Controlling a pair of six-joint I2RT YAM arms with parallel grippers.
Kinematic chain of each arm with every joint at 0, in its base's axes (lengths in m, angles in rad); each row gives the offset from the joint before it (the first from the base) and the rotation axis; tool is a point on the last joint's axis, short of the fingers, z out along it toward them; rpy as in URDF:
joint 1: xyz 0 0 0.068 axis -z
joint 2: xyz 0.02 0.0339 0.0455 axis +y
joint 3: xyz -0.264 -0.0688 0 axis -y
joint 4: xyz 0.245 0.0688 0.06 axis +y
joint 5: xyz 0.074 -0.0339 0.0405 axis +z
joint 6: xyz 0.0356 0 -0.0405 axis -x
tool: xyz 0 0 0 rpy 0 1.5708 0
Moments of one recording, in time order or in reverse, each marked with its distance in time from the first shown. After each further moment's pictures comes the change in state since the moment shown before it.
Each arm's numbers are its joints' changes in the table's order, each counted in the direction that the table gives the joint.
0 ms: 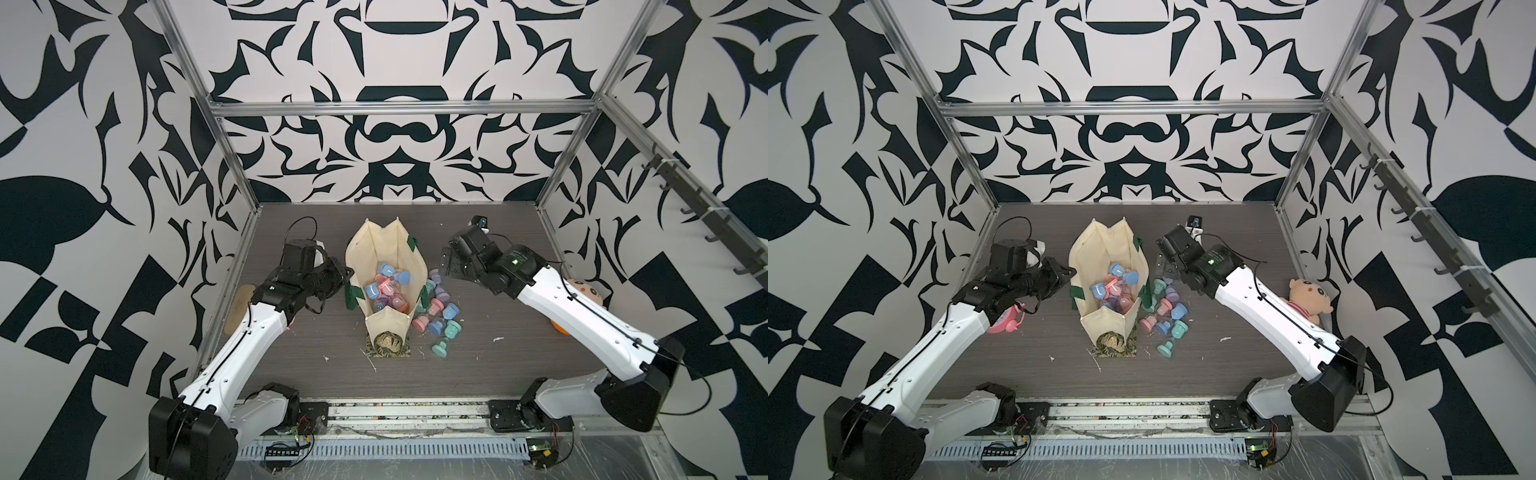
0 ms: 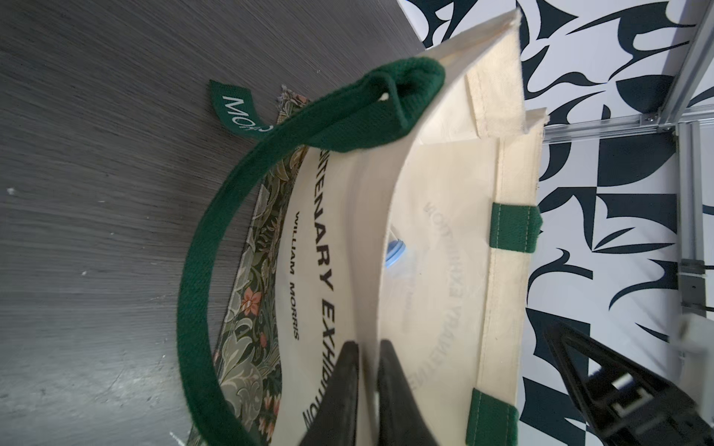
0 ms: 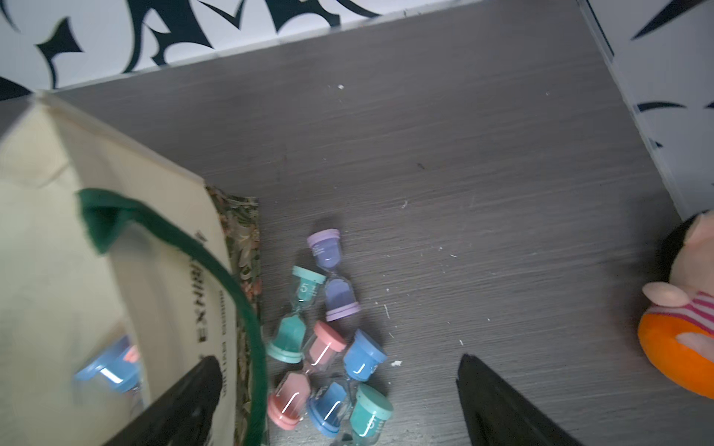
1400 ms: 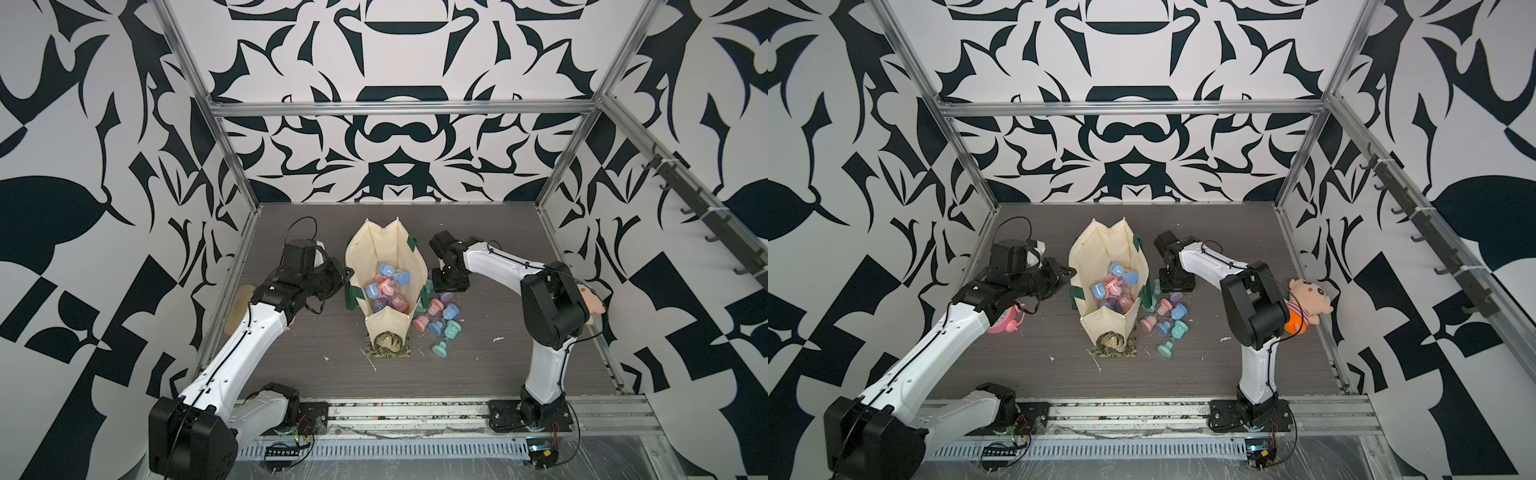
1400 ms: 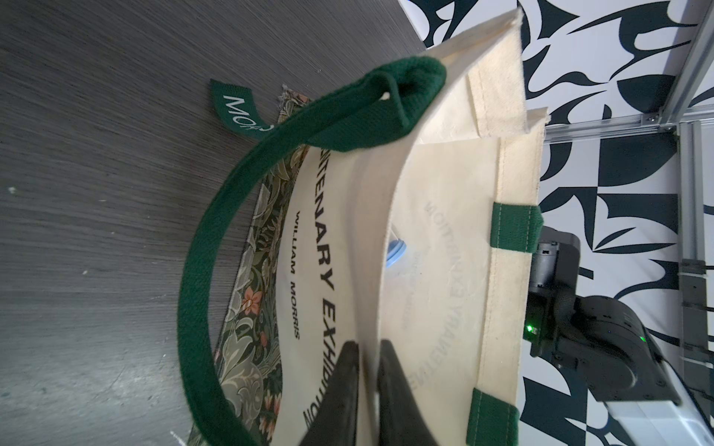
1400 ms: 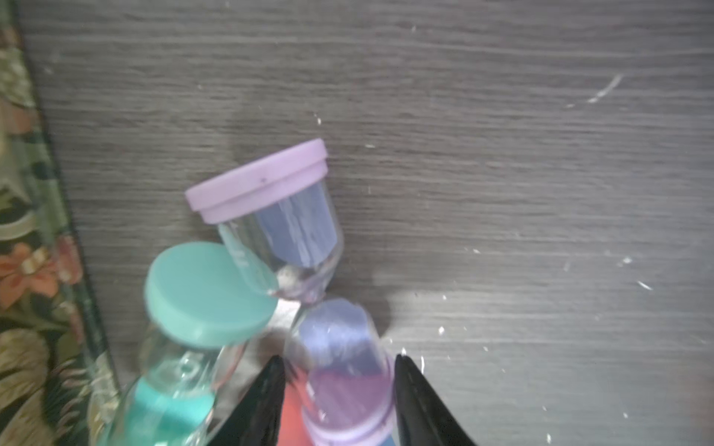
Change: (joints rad) left arm 0.000 0.000 0.000 0.000 0.000 0.000; right arm 0.159 0.558 0.013 -0.119 0.363 0.315
